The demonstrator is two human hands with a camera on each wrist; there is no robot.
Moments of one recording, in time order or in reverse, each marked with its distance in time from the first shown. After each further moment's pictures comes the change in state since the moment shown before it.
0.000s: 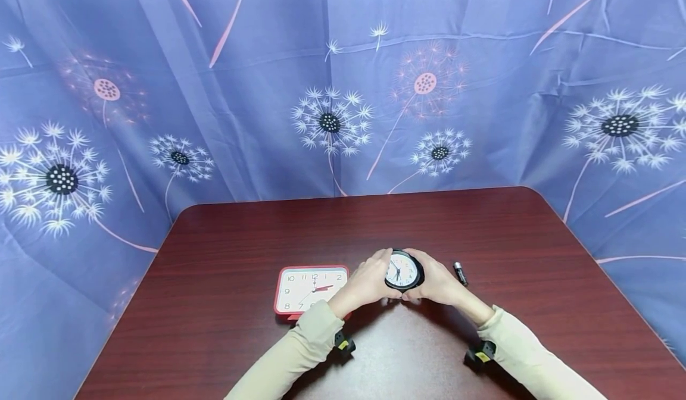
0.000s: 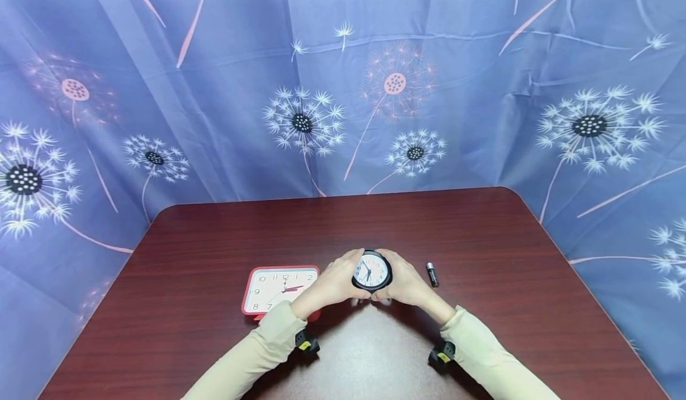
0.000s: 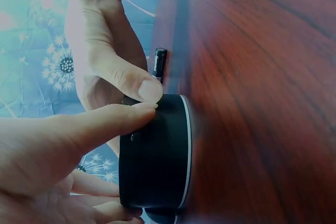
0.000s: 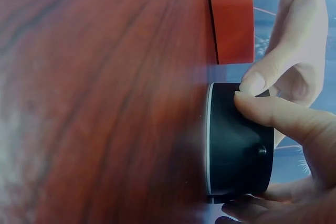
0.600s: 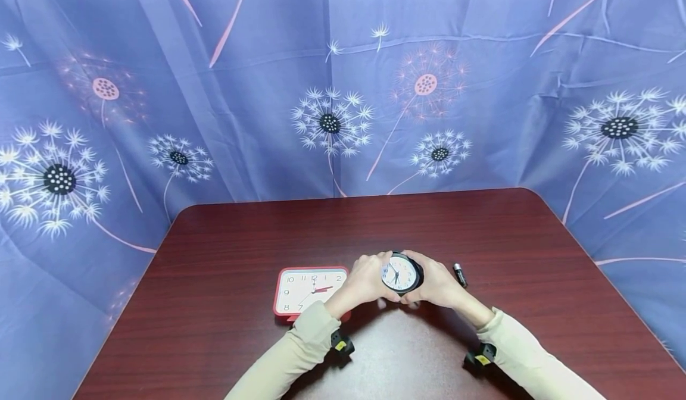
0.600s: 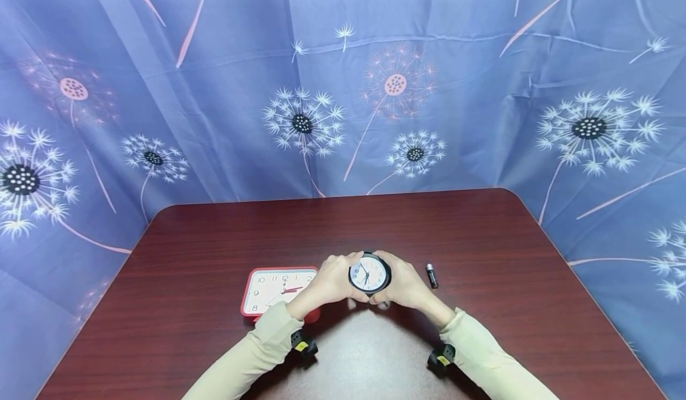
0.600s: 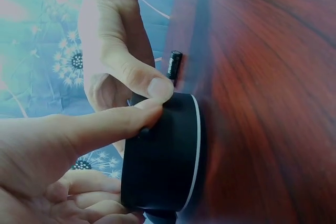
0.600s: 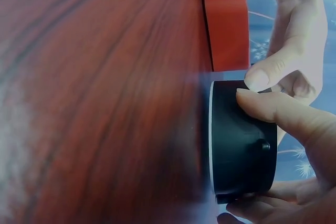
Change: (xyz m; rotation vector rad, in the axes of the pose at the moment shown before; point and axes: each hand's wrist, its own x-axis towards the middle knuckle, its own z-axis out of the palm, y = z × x) left_hand -0.002 -0.001 -0.007 0.082 0.073 0.051; right_hand -0.001 -0.005 0.000 -0.025 0.018 0.015
